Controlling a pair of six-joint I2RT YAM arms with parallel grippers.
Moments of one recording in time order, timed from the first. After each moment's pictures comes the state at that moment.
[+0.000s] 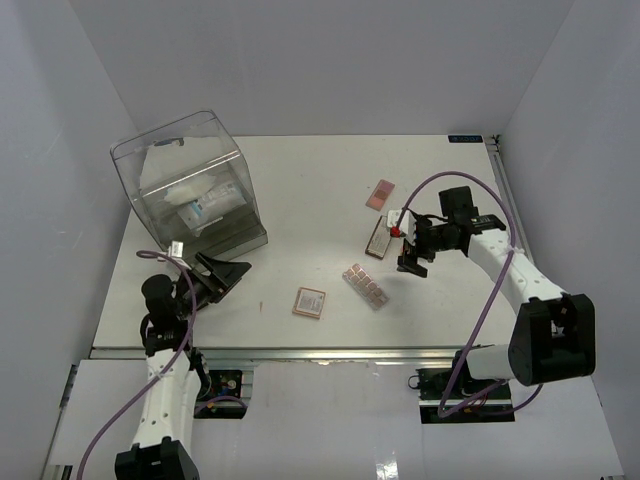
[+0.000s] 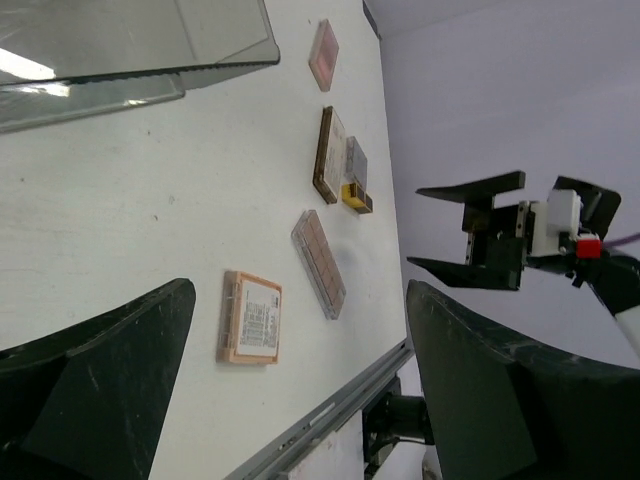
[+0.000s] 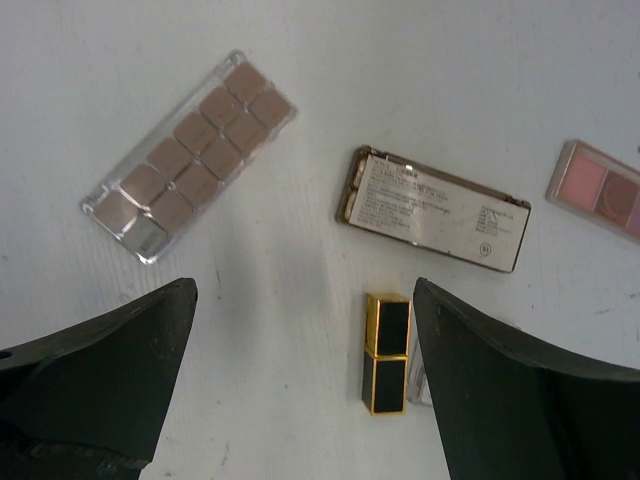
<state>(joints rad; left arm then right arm) 0.20 0.52 0.11 0.17 0.77 -0.97 0.20 1.32 0.91 -0.62 -0.75 -1.14</state>
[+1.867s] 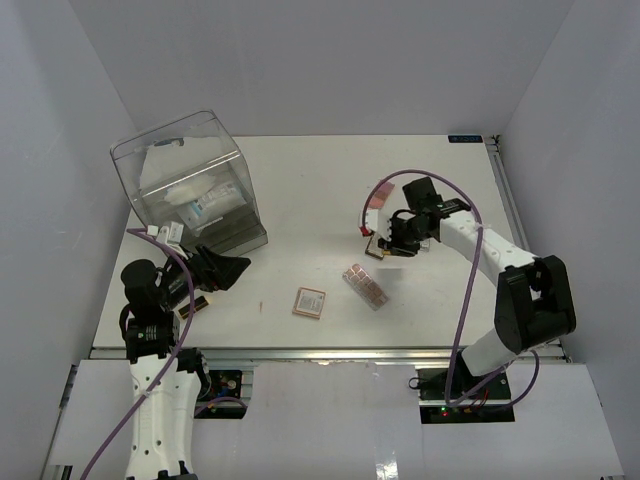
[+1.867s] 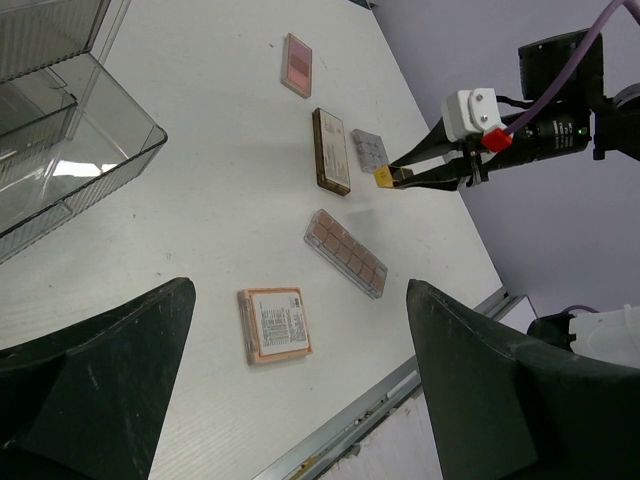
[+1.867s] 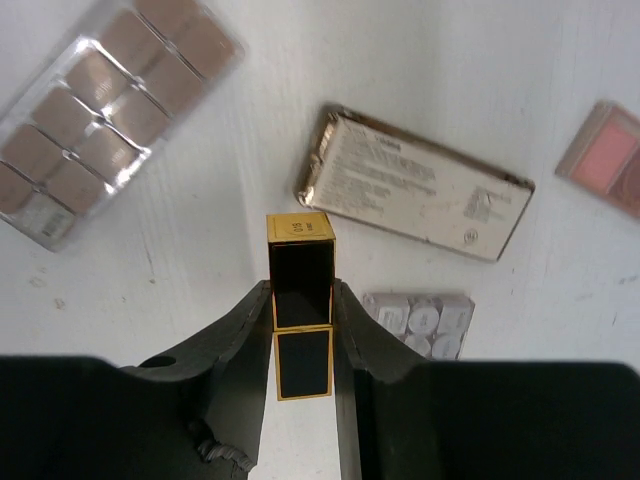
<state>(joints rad) 0.17 0.44 0.48 -0.23 0.81 -0.54 0.38 1.54 1.09 -0.68 -0.39 -1.13</state>
